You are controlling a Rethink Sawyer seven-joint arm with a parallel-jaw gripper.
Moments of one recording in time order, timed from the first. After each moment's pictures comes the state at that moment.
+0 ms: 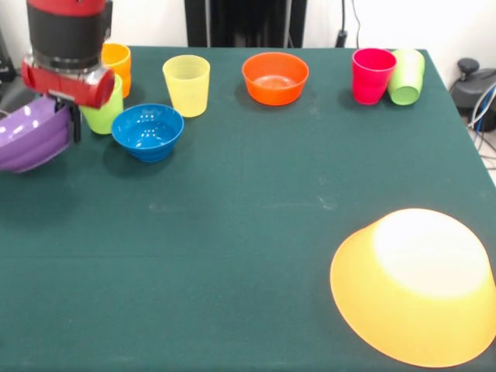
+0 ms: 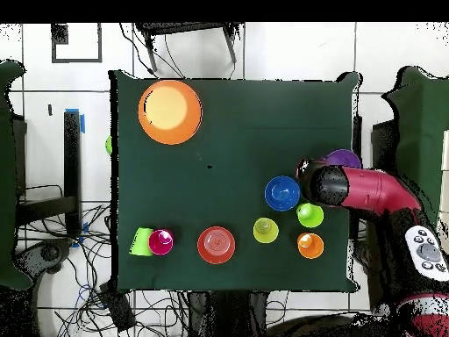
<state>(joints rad) -0.69 -0.54 0.20 1.47 -0.54 0.51 1.87</state>
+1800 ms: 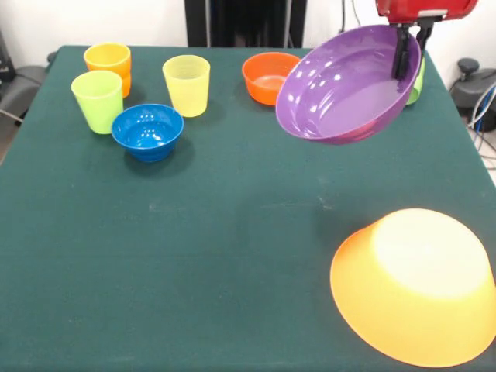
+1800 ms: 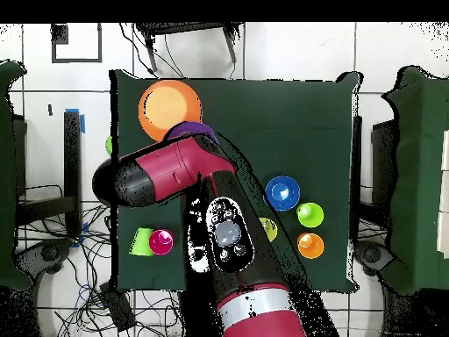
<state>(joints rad) -0.20 -0.81 0.37 1.63 -0.45 0.64 1.92</state>
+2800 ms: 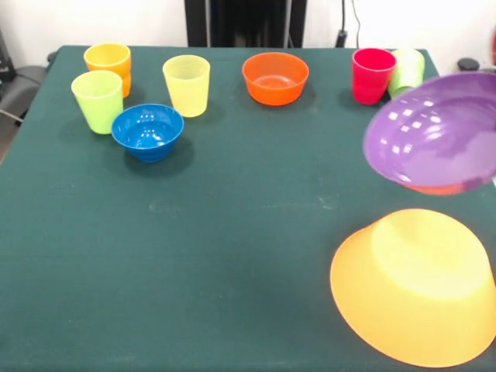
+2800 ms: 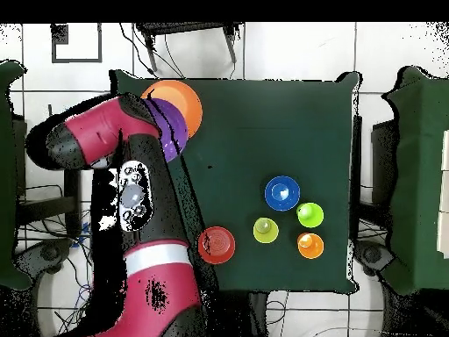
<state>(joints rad) 0.13 -0.53 0.16 1.13 -0.38 0.83 2.10</state>
